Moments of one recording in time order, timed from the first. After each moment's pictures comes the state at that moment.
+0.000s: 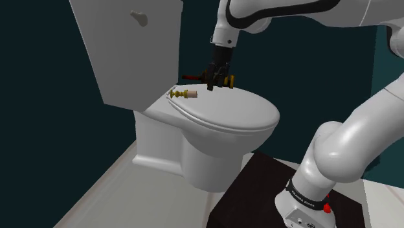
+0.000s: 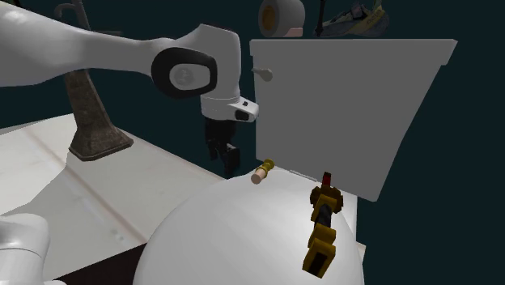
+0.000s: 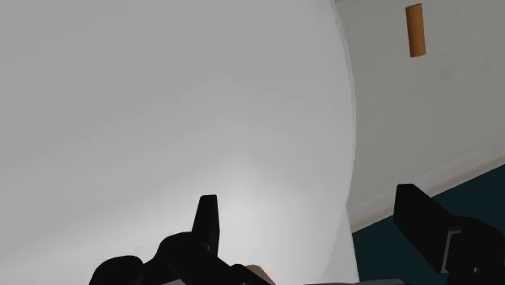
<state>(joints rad) 0.06 -0.34 -0.02 -2.12 0.09 1.76 -0.08</state>
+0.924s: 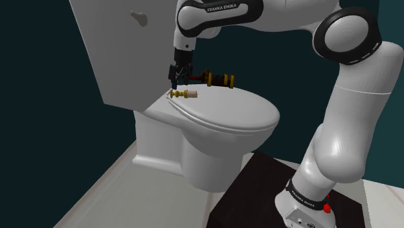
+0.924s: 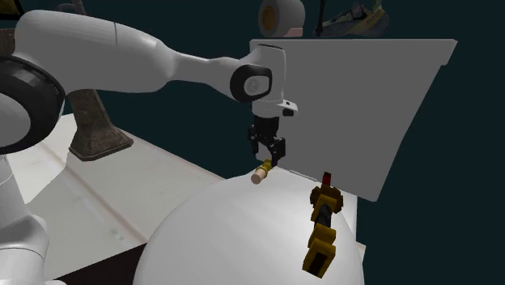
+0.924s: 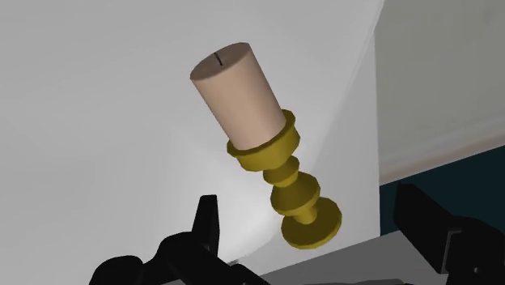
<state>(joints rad) 0.09 0.15 0.01 -1.67 0.05 1.83 -0.09</state>
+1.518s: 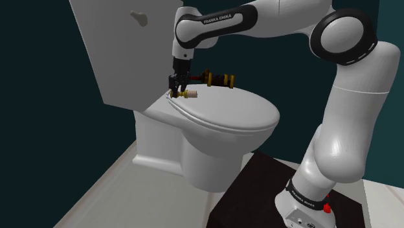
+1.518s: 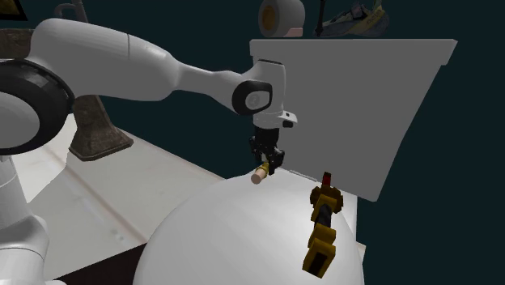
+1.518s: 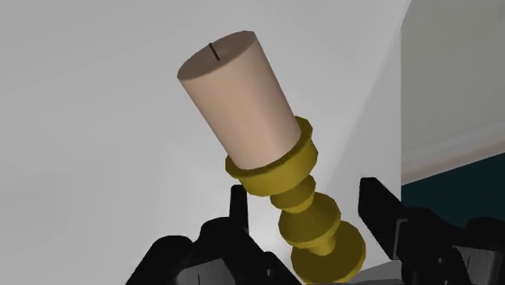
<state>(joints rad) 0.10 0.17 0.01 -1.73 0.05 1.92 -0.09</state>
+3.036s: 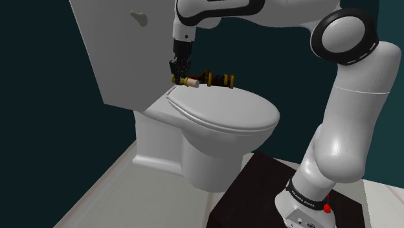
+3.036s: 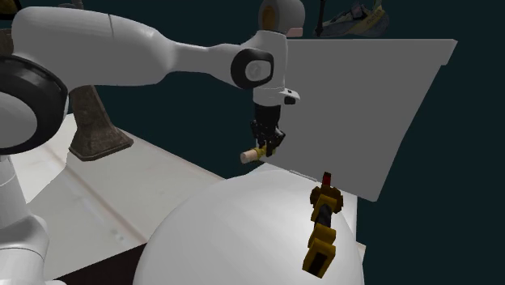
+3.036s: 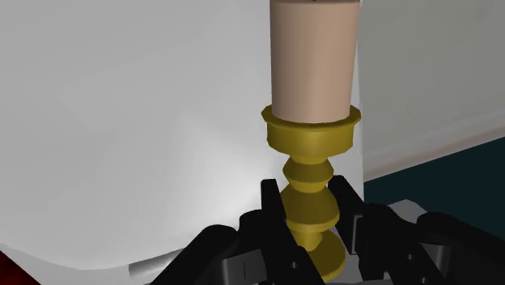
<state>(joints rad) 0.10 0.17 0.01 -1.56 0.04 1.75 -0.08</state>
